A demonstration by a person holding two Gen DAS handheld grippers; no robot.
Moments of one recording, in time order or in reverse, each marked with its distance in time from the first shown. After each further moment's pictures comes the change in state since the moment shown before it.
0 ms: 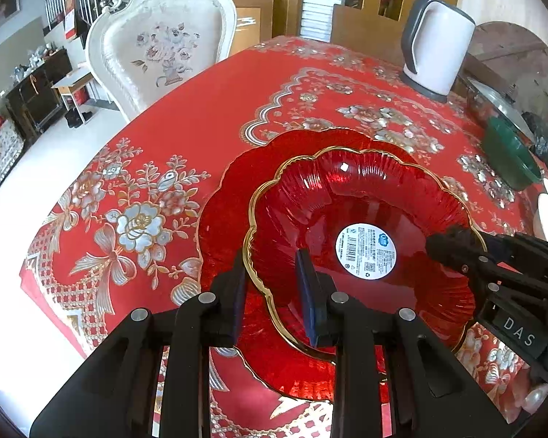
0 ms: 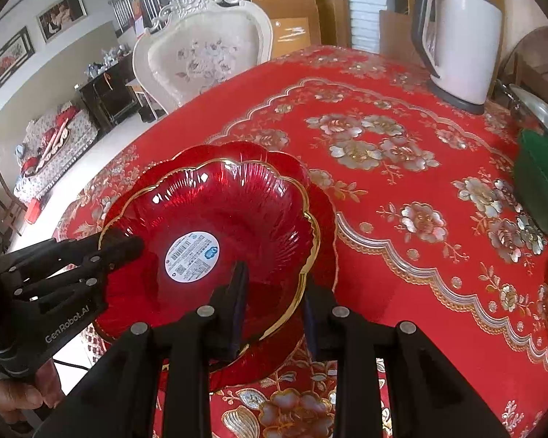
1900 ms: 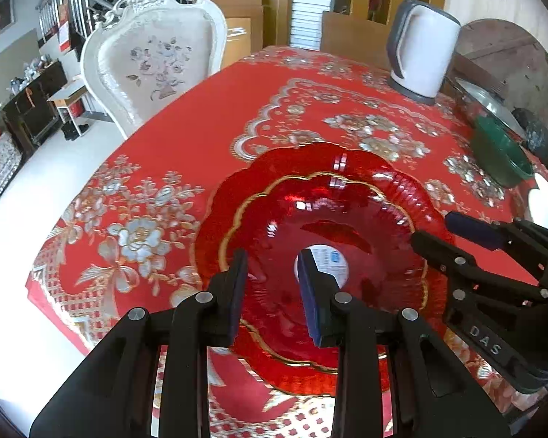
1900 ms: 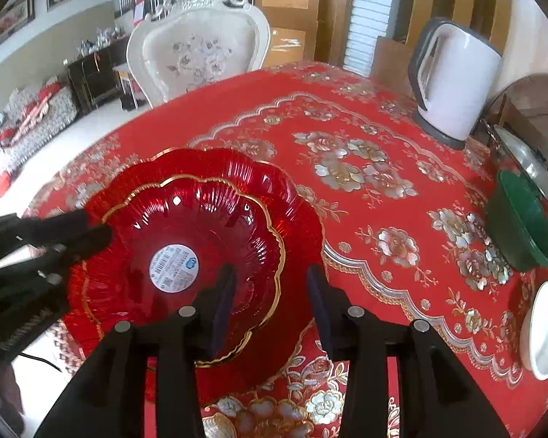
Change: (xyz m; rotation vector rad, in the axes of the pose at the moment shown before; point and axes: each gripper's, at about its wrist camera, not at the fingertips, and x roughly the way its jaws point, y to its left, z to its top) left arm -0.016 -0.015 0.003 0.047 -0.032 -0.016; right arm -0.009 0.009 0.003 -0.095 -0.049 -0.141
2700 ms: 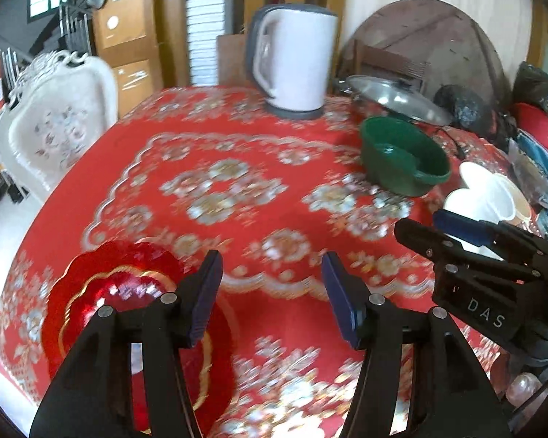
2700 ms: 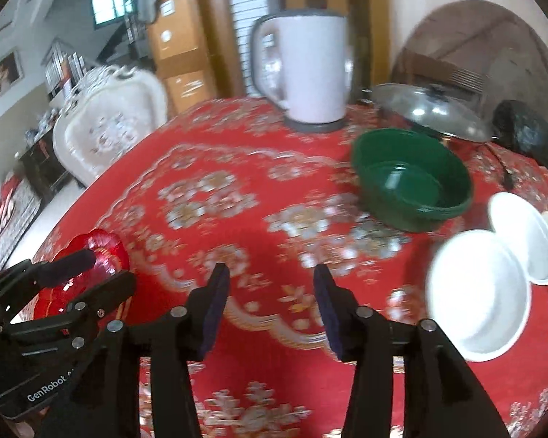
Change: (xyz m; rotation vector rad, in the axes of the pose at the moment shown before) left arm -0.006 -0.167 0.052 0.199 -0.088 -0.195; right arm -0.060 -0.171 -0.018 0.337 -0.102 -0.104
